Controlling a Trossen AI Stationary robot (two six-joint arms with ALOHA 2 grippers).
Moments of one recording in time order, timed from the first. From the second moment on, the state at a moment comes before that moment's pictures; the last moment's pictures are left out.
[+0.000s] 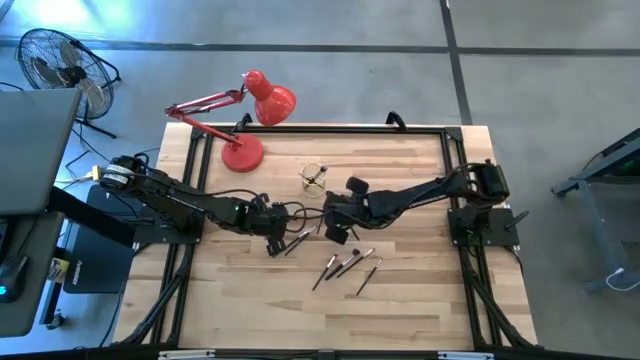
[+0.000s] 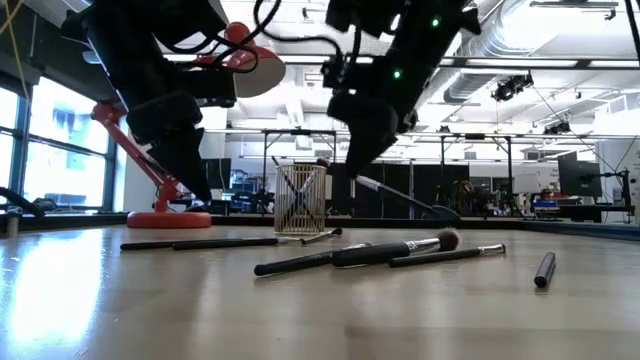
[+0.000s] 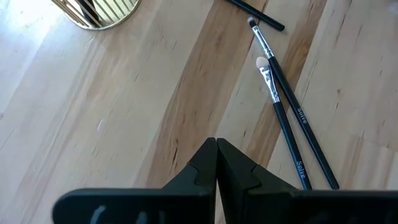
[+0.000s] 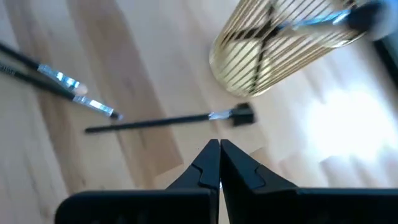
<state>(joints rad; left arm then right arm) -0.20 1.46 0.78 -0.40 -0.36 -0.49 0.10 1.84 1.24 -0.47 0.51 0.33</state>
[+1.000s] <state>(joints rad) -0.20 1.46 0.78 -0.30 -0.34 -0.42 -0.15 1.66 0.68 1.19 0.10 -0.26</state>
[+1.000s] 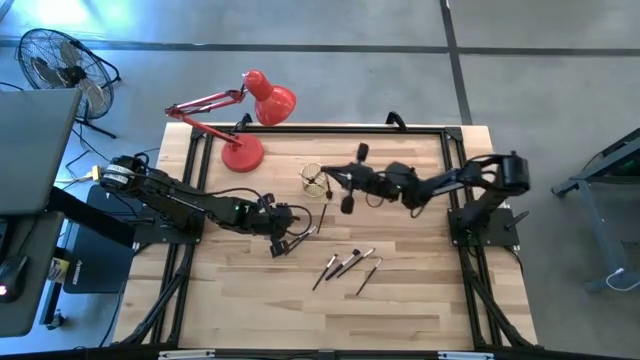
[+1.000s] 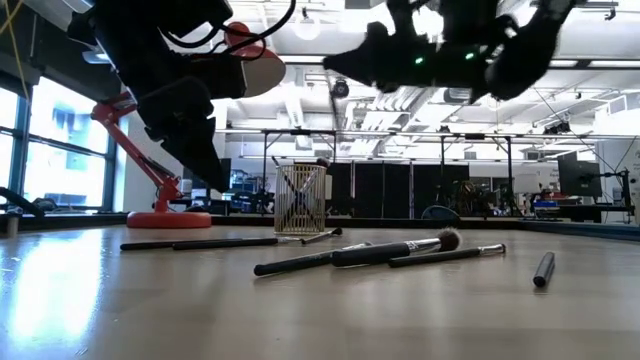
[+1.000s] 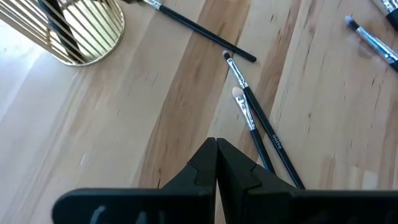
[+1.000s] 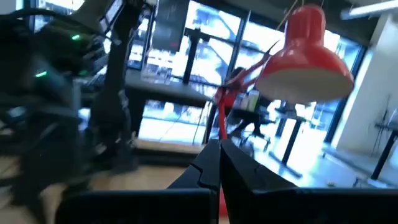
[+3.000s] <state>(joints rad) -0.20 1.46 0.78 -0.29 -0.31 -0.41 -0.31 1.90 0.92 0.88 -0.06 -0.33</state>
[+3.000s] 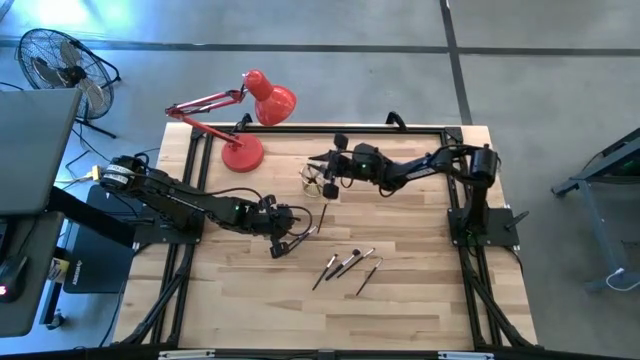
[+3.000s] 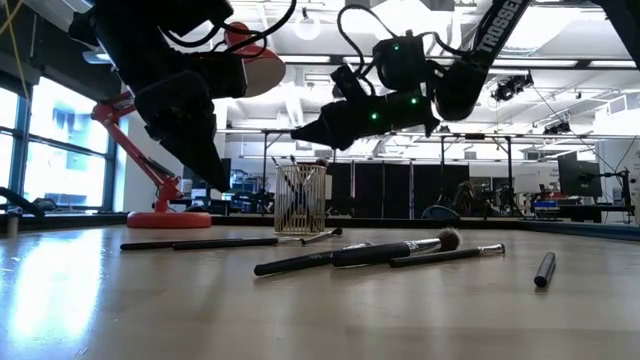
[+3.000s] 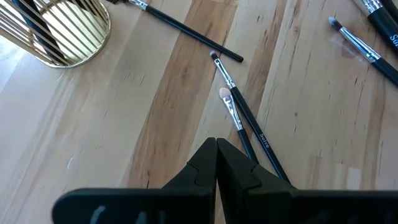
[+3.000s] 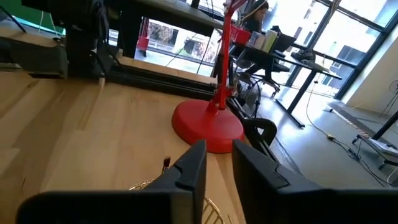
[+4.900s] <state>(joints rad) -0.23 1.97 1.57 -0.49 -0.33 -0.47 0.25 1.15 0.38 0.05 0.33 0.40</state>
